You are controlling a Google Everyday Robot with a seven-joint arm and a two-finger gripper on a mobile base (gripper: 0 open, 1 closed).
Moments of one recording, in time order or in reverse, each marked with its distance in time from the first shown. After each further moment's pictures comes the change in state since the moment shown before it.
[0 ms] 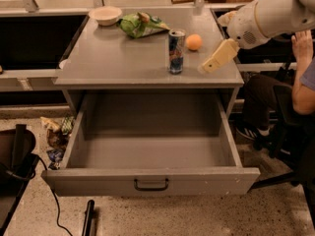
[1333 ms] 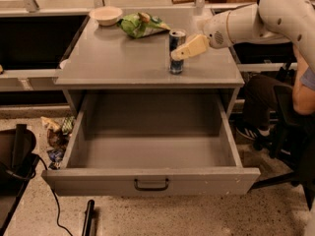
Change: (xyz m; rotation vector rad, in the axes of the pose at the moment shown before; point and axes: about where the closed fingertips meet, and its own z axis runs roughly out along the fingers) arm -0.032 -0.035 0.091 -0.053 -0.251 0.221
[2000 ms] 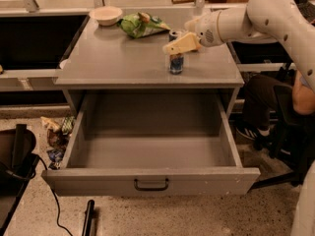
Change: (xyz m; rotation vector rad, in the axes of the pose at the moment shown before) arm -0.010 -0.007 0.022 0.011 -0.032 0.004
